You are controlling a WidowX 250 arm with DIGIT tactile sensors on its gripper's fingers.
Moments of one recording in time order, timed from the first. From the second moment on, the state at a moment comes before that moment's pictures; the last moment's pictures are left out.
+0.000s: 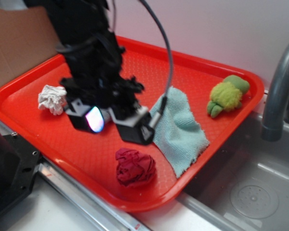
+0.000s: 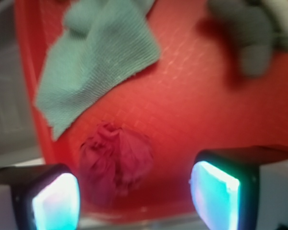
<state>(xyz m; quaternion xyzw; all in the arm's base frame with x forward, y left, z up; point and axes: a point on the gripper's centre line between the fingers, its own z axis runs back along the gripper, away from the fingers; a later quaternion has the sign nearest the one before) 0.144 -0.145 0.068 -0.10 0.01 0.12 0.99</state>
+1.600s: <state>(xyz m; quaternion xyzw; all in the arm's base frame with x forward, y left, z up) 0.167 -0.065 0.175 -0.15 -0.14 0.06 0.98</state>
